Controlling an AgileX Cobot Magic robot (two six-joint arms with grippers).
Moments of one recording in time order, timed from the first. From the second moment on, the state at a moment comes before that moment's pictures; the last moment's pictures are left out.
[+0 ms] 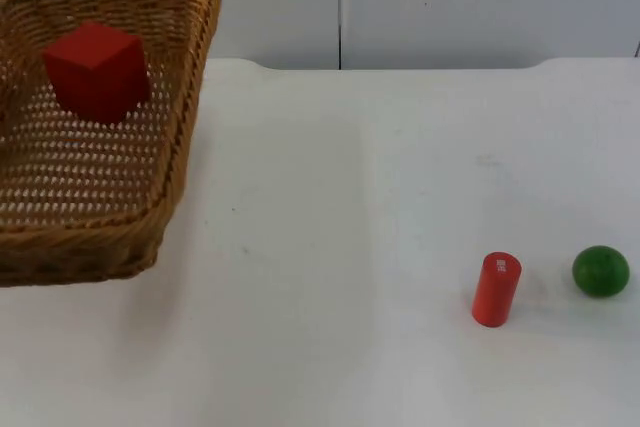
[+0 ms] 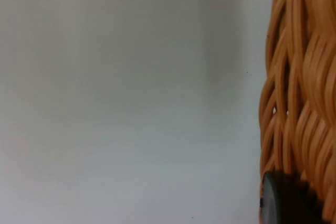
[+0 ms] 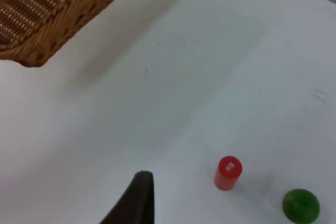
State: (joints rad) right arm 0.54 0.90 -0.90 0.12 0.77 -0.17; left arm 0.29 1.69 -1.09 -0.57 1.17 0.56
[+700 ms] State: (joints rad) right arm 0.54 0.90 -0.81 0.08 0.67 -0.17; left arm -0.04 2.05 -1.09 -0.73 0.67 0.54
